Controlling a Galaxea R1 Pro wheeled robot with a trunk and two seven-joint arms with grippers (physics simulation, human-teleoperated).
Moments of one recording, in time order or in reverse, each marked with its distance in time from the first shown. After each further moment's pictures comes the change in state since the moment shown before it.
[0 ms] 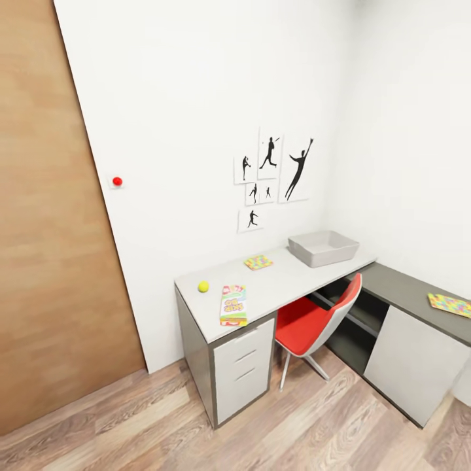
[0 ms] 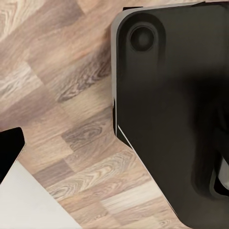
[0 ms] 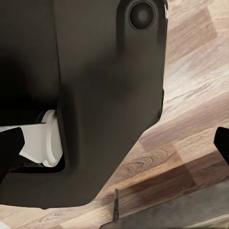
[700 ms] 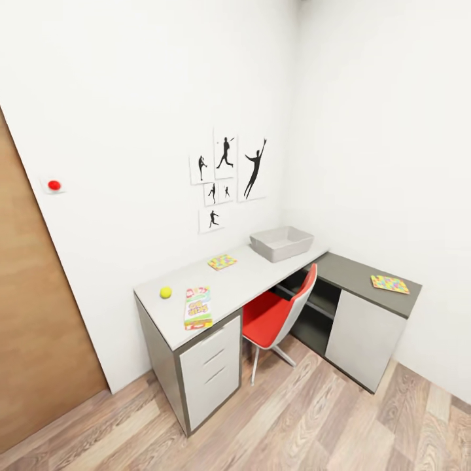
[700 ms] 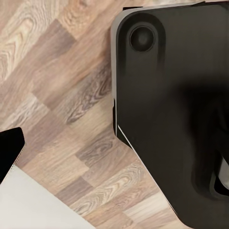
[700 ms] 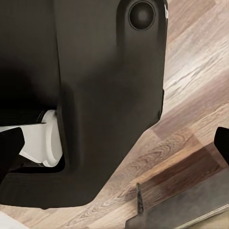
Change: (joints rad) left arm 0.000 0.000 -0.003 0.000 0.000 0.000 0.000; right arm 0.000 0.000 0.000 0.000 0.000 0.000 0.000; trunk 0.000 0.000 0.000
